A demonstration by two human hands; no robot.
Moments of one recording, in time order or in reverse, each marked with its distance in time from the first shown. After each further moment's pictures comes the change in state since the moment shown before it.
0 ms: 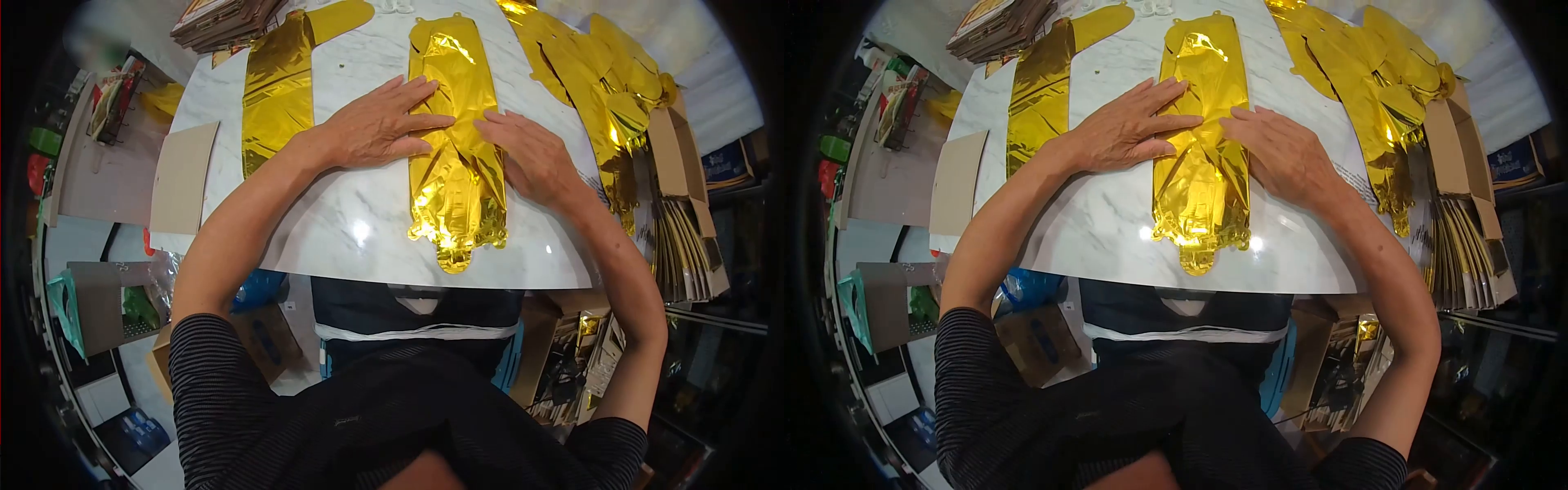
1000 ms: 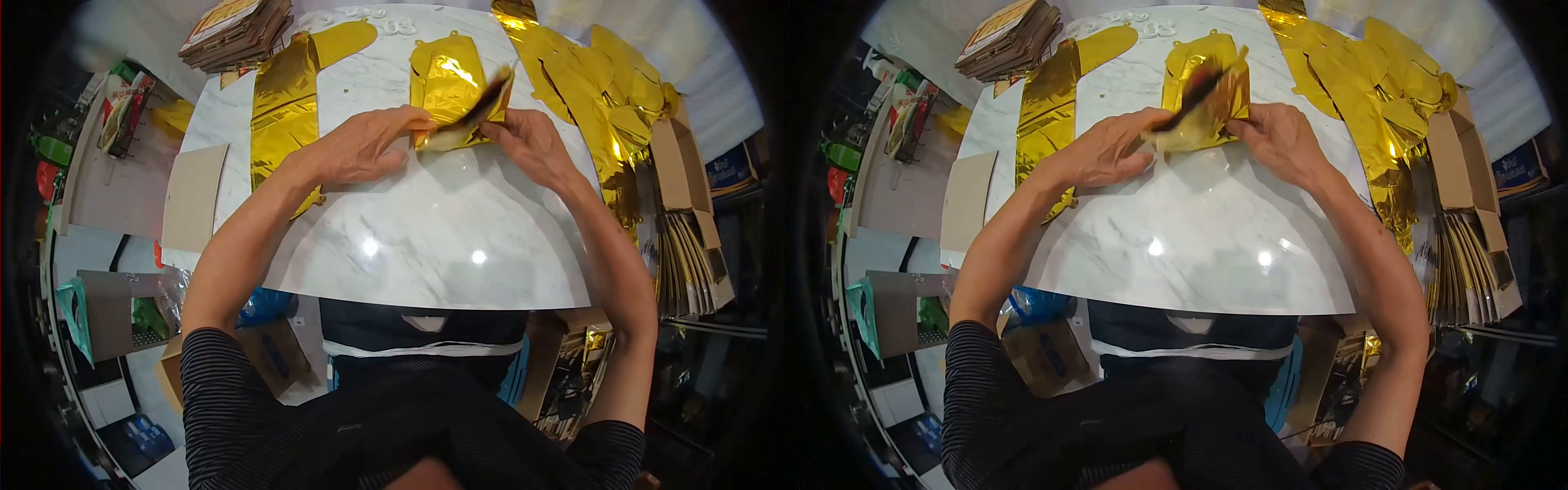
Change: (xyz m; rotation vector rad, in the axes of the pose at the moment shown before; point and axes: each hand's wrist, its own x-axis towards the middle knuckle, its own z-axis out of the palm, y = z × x) left_hand -0.001 -0.004 -0.035 -0.347 -0.032 -0.181; right_hand 0.045 0.018 -0.001 0.343 -0.110 0.735
